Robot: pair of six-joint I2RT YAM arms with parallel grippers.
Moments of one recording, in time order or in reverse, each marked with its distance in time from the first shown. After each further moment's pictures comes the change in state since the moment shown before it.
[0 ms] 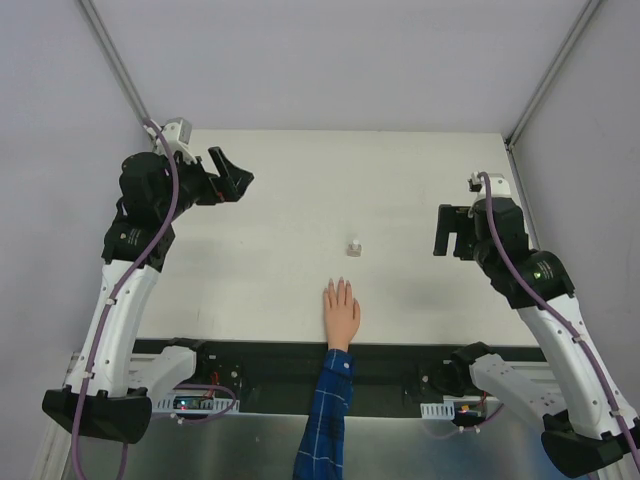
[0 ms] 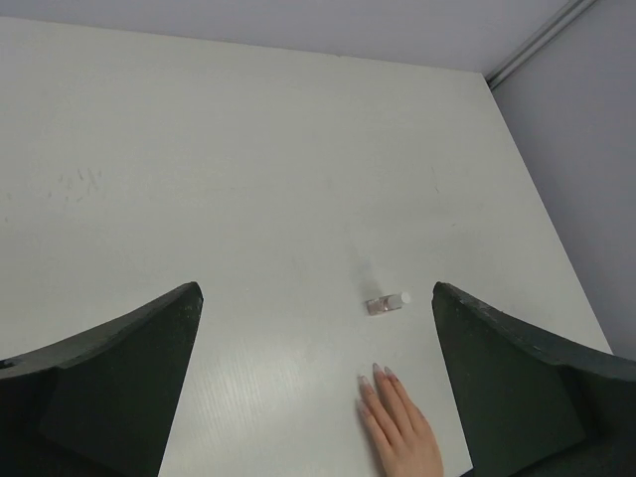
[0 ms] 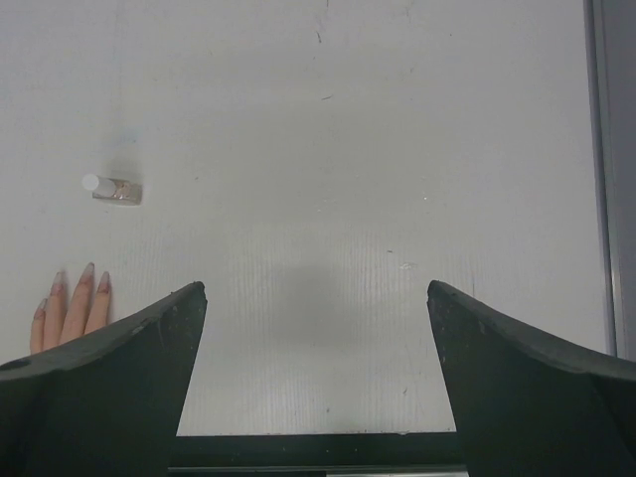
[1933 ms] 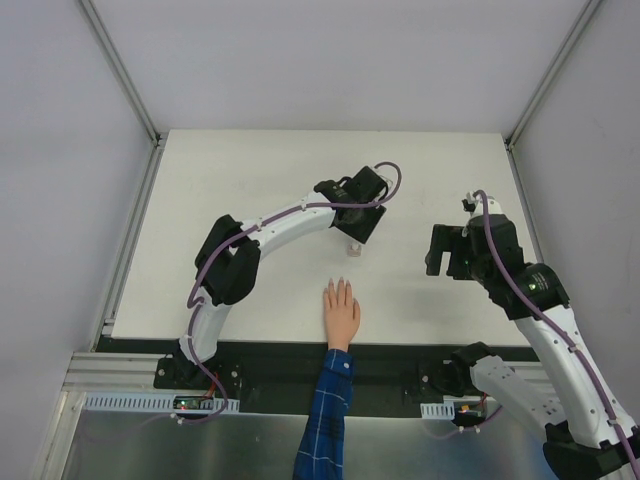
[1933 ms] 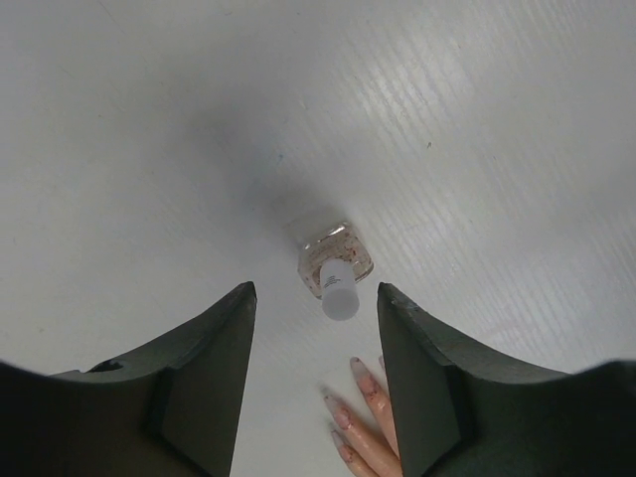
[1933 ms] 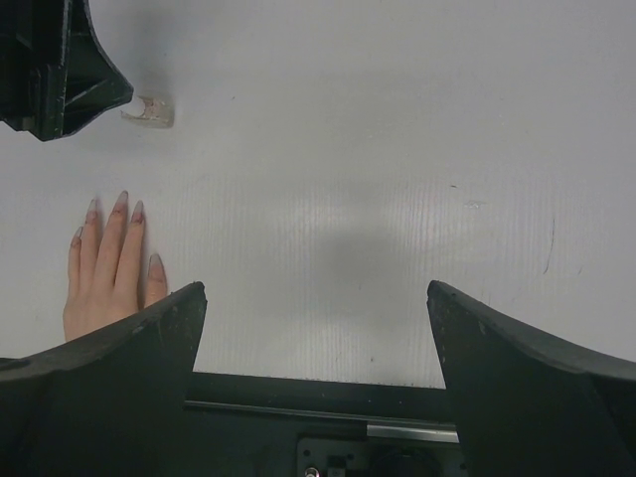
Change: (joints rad) left arm -0.734 1.121 0.634 -0.288 -0.420 0.189; right arm 0.000 -0.074 -0.119 -0.055 -0.140 0.101
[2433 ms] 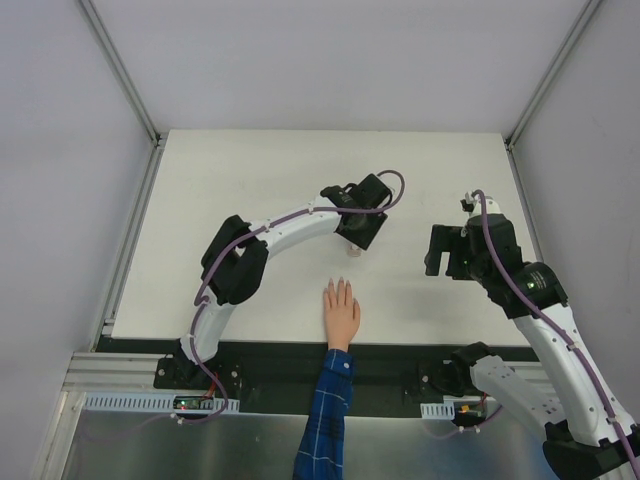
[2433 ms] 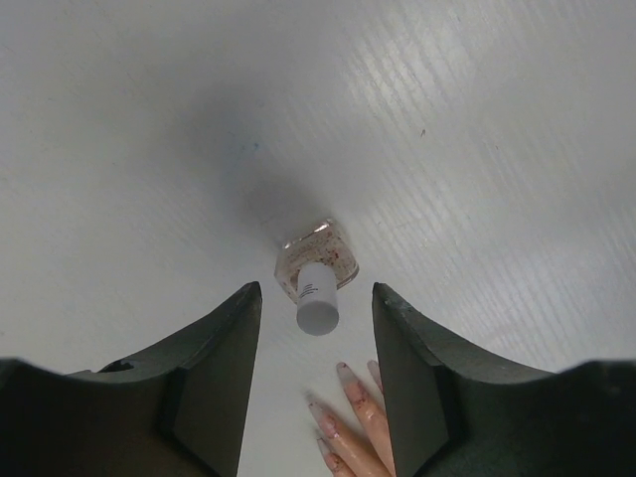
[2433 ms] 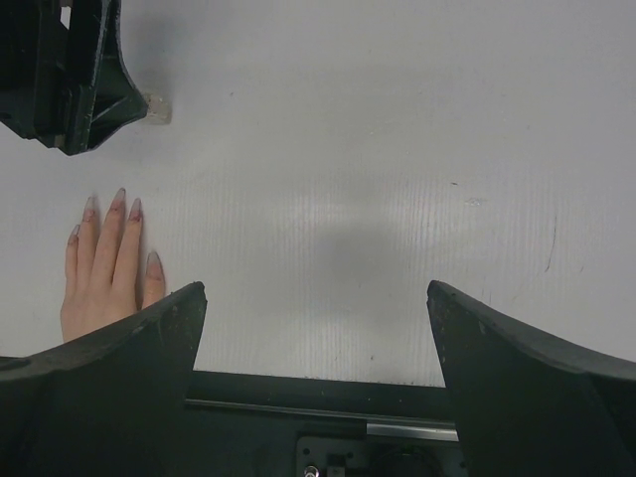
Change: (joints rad) left arm -0.019 0.036 -0.003 -0.002 -0.005 -0.023; right arm 0.000 0.009 -0.005 0.000 -0.003 0.000
